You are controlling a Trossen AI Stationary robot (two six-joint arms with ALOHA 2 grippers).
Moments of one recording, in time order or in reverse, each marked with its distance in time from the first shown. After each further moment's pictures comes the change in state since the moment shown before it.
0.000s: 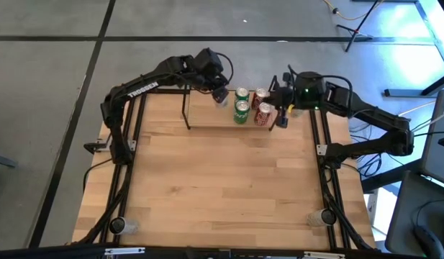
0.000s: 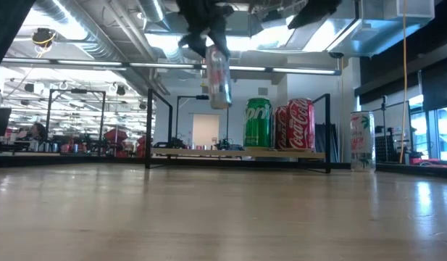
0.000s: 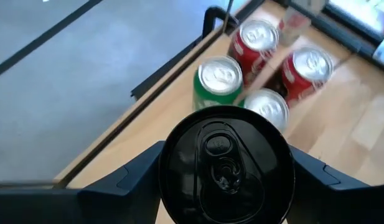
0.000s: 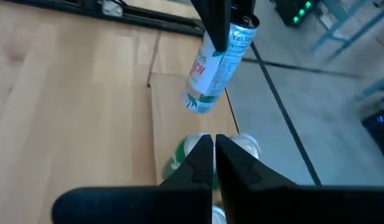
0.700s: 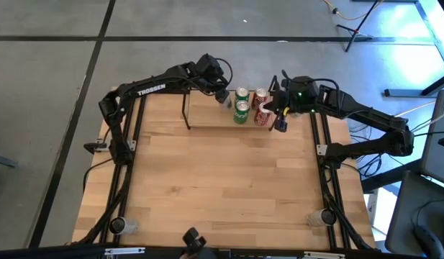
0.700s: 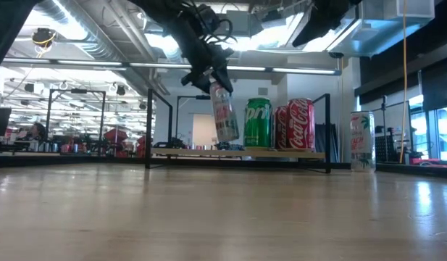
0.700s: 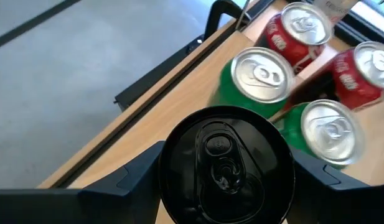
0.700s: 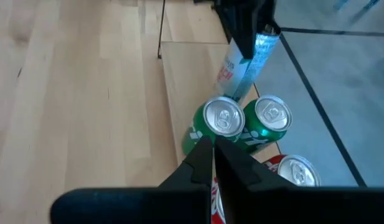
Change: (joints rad) left arm 0.118 0.000 -0.362 0.424 0.128 0.047; right arm -0.018 0.001 -0.080 -0.034 -0.026 0.083
